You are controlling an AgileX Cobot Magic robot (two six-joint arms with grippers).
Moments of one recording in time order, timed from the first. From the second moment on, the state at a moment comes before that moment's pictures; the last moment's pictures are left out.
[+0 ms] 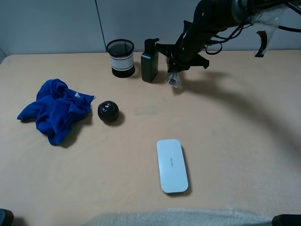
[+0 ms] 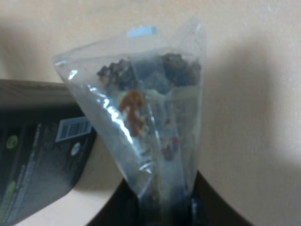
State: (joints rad) left arm -0.02 -0.01 -0.48 0.09 1.06 0.00; right arm 0.43 2.24 -1.58 0.21 0.53 0.41
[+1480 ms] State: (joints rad) left arm -0.02 -0.01 -0.48 0.09 1.06 0.00; right arm 0.43 2.16 -1.58 0.09 0.68 0.41
